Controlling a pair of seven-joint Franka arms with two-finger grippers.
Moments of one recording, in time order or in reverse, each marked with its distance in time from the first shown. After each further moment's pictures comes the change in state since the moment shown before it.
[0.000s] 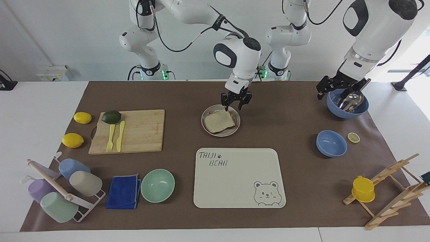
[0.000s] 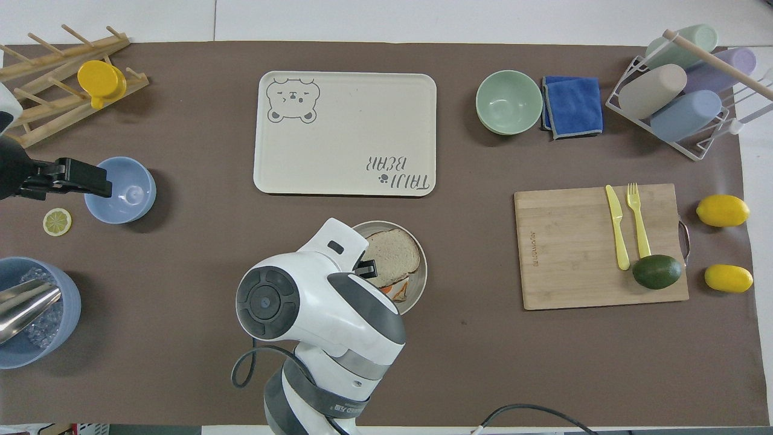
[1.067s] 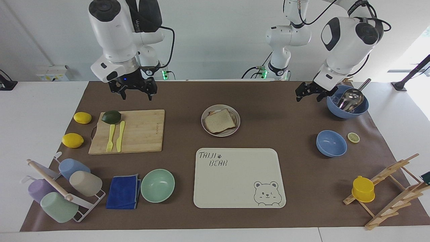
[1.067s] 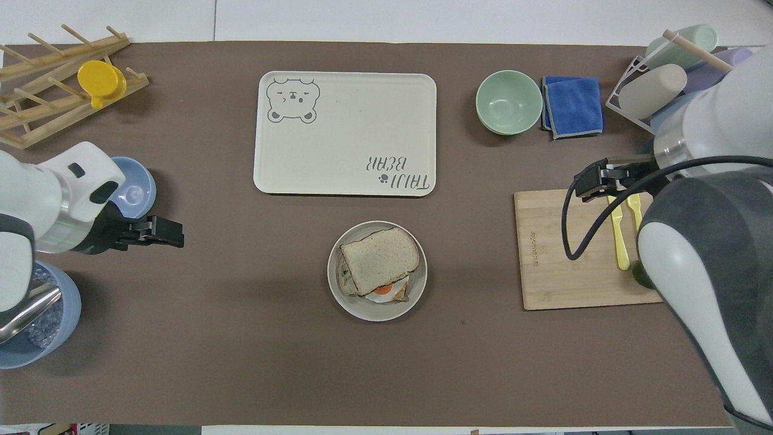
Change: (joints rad) left arm -0.095 -0.117 -0.016 -0.414 -0.101 0.211 -0.083; right arm -0.665 -0.330 -0.021 0.016 0.100 -0.413 -0.572
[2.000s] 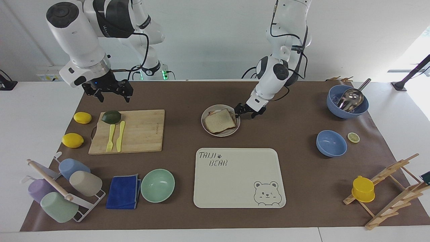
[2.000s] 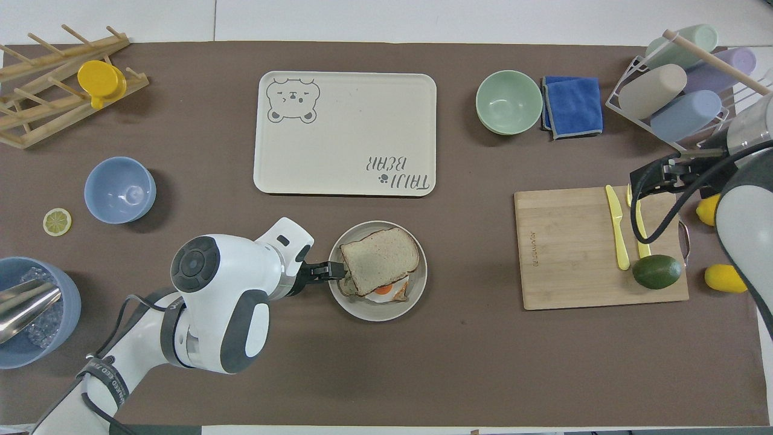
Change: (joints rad) left arm -0.397 0.185 -0.008 -0.315 -0.351 0.640 -0.165; right arm -0.094 -0.007 -0.029 -0.022 0.020 0.008 -0.133
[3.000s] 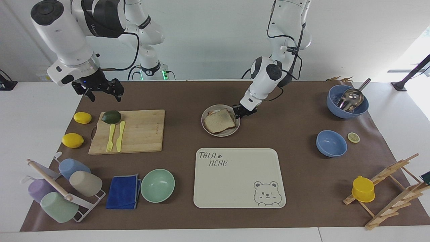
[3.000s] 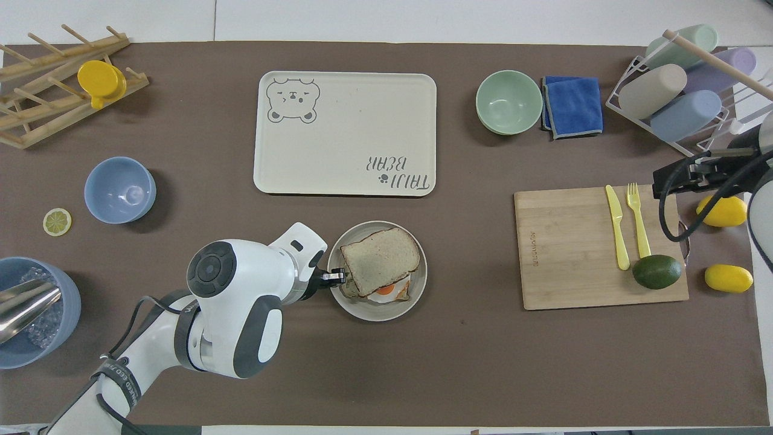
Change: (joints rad) left arm -0.037 0.005 0.002 0.010 -0.010 0.007 -0.003; right arm -0.055 -0.006 0.013 0.002 0.000 -0.001 -0.050
